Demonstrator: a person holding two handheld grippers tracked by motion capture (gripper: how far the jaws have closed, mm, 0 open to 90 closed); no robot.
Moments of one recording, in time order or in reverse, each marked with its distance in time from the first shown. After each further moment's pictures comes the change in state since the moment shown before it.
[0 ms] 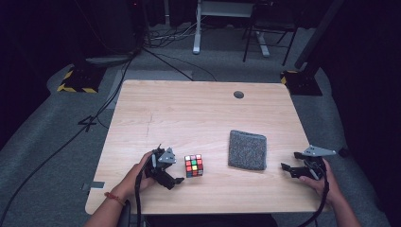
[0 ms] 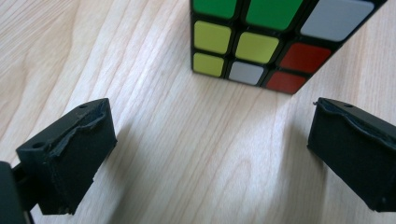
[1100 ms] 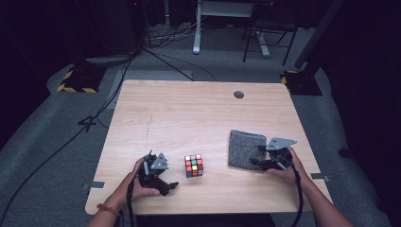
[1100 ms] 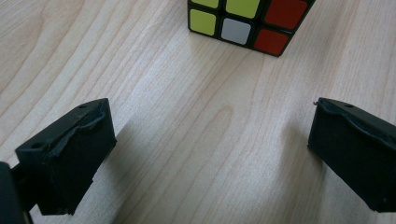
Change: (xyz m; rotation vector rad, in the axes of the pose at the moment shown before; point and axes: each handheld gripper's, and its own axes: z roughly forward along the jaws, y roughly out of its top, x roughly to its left) left arm -0.014 -0.018 -0.015 0.006 0.050 -0.053; right arm 0.070 0.068 0.057 0.014 0.184 -0.242
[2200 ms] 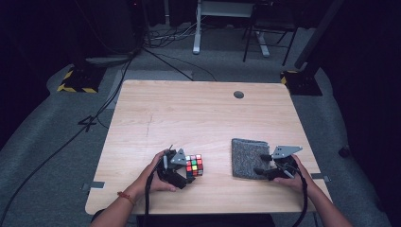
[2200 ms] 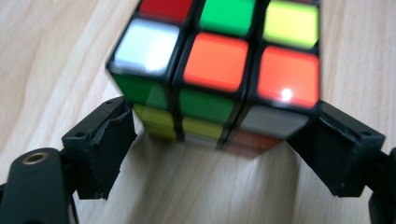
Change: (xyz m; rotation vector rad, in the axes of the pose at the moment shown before) left arm -0.009 0.051 0.032 -0.024 -0.093 0.103; right arm 0.010 -0.021 -0.018 0.005 0.088 -0.004
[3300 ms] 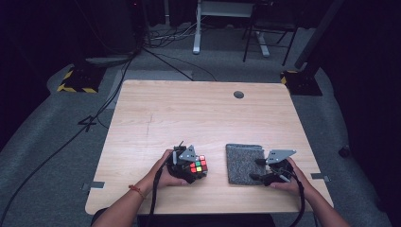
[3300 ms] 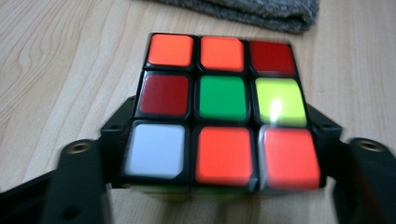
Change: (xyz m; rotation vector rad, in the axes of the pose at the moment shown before) left arm -0.001 0.024 0.013 -0.038 -0.069 0.054; right arm 0.024 0.009 0.005 0.032 0.057 -0.068
